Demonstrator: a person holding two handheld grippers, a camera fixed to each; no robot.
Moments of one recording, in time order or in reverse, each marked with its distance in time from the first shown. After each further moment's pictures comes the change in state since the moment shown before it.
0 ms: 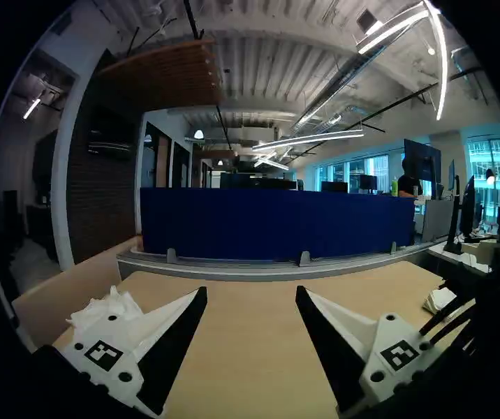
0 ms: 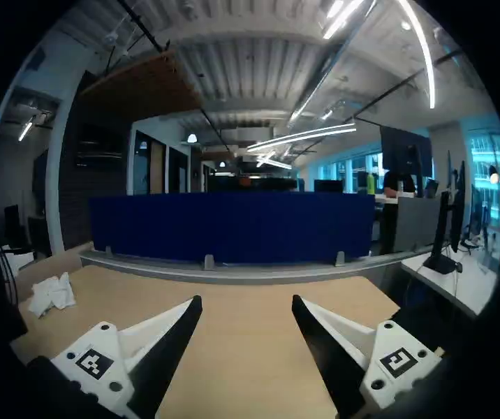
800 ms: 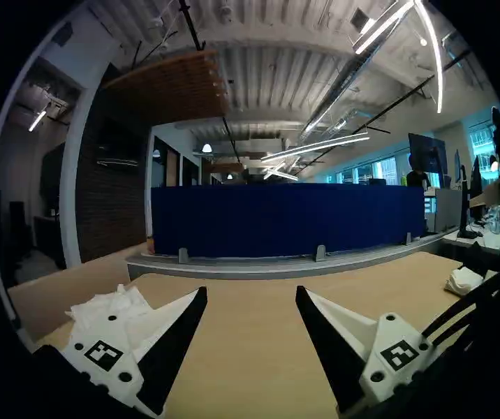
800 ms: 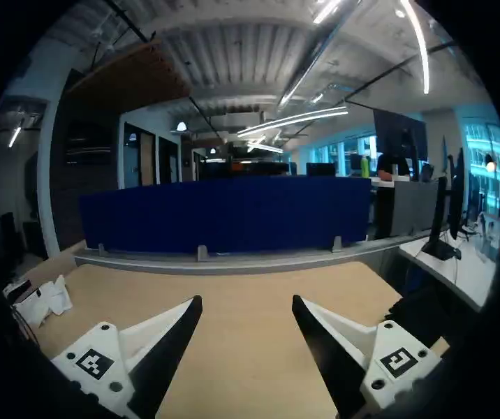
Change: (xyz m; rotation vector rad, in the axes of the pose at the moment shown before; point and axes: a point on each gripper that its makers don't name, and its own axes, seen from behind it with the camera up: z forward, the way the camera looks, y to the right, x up) left arm -0.070 -0.024 0.016 0.060 0.074 0.039; right arm -0.003 0.005 0.020 -0.042 -0.071 0.034
